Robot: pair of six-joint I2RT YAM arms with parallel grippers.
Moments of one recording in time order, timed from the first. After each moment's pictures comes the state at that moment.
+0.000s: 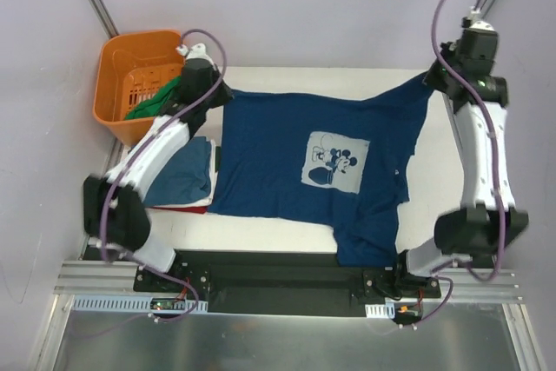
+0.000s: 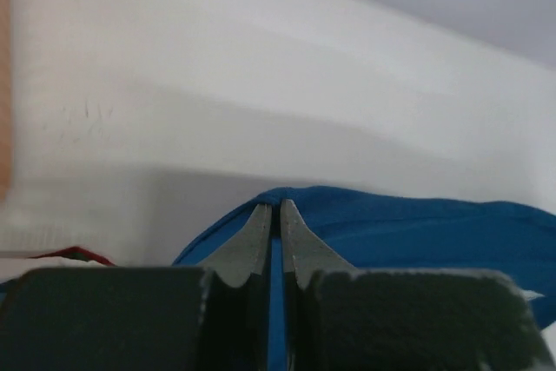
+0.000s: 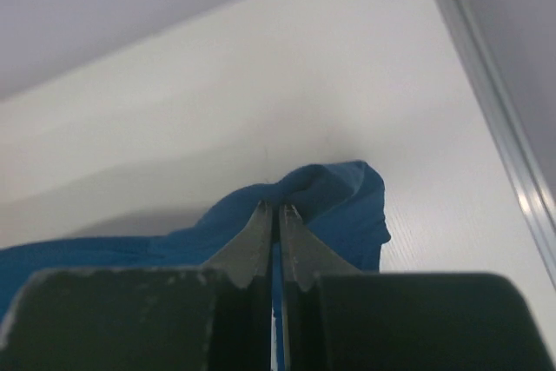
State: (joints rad) left arm -0.30 1.62 1.35 -0.21 -0.10 -0.51; right arm -0.08 1.60 1.78 -0.76 0.04 0.27
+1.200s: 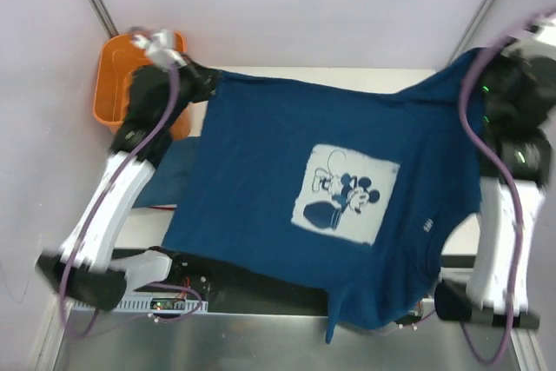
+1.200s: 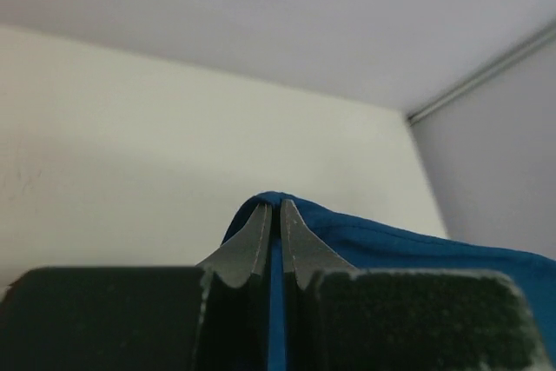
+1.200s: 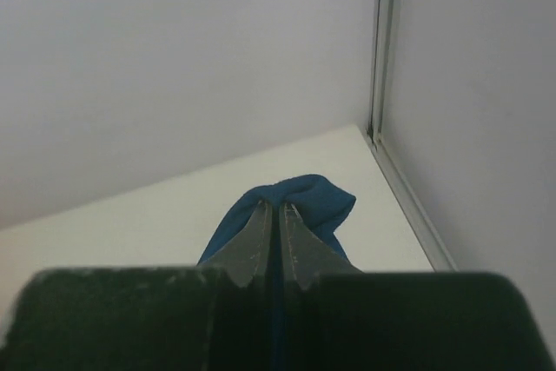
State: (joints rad) left arm -0.30 1.09 1.31 -0.23 0.08 -0.56; right arm -0.08 1.07 1.73 -0.59 0.12 0.17
